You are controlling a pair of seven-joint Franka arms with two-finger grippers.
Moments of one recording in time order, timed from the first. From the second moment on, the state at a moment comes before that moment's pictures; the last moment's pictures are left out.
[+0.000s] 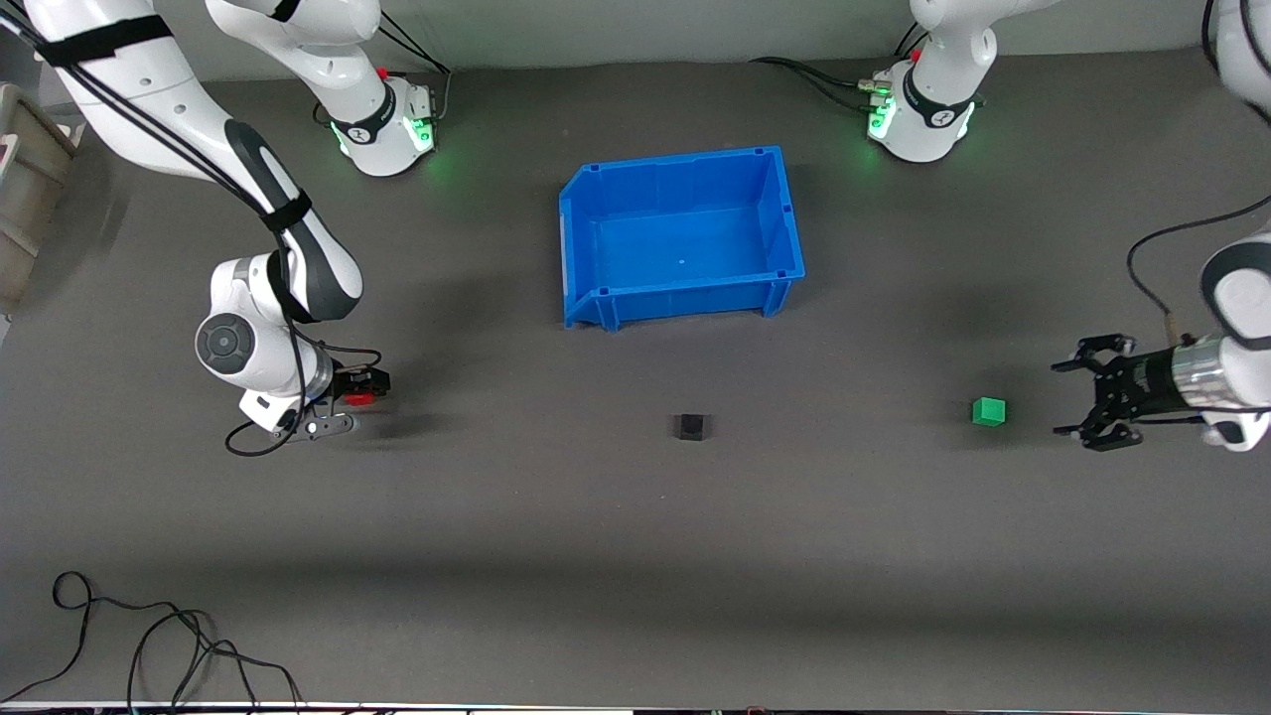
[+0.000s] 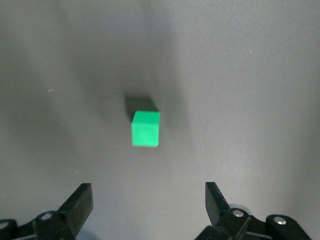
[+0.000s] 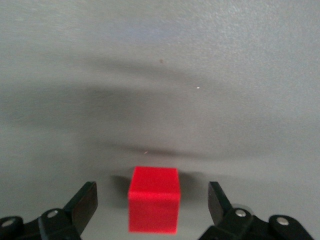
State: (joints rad) left arm 0.26 0.42 -0.03 -1.84 -0.40 2.05 -0.97; right arm -0.09 0.44 0.12 -2.19 -0.16 2.51 0.01
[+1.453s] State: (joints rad) left arm 0.22 0.55 -0.05 -1.98 -0.49 2.38 -0.95; right arm -0.02 0.40 0.10 -2.06 -0.07 2.32 0.40
